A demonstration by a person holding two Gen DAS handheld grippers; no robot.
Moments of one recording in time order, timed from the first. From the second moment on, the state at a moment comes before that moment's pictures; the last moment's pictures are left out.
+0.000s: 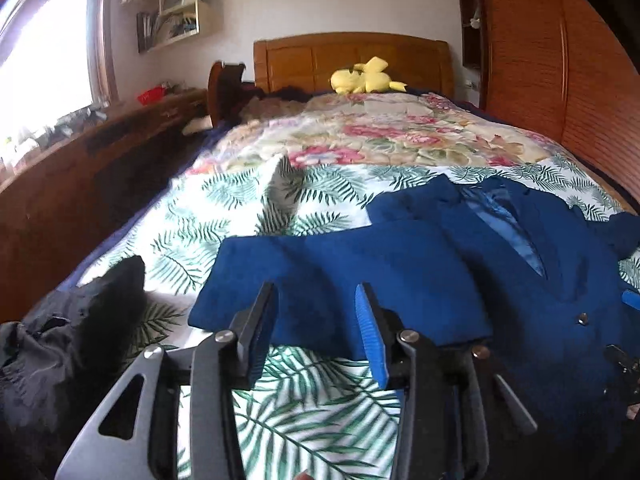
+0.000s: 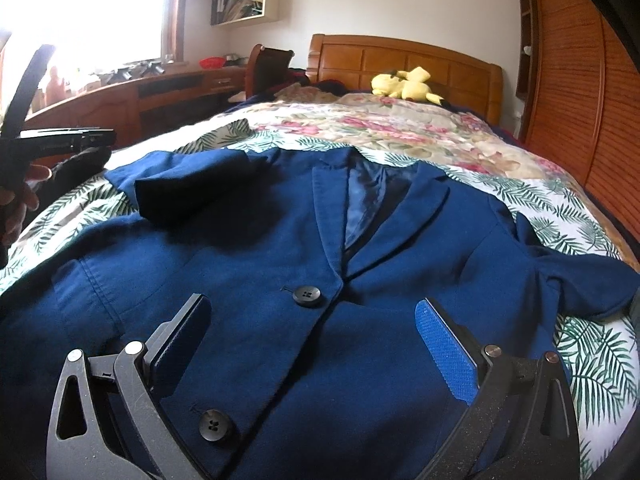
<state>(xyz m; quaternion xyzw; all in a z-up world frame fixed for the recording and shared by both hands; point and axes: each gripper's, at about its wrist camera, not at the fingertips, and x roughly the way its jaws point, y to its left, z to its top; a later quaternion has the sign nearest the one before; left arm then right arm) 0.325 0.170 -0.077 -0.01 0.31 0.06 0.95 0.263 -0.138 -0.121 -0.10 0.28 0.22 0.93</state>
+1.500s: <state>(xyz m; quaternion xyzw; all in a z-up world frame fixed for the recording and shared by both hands) 0.327 0.114 -0.033 0.04 0.28 0.06 0.96 0.259 -0.145 -0.114 -0.08 0.27 0.22 0.93</state>
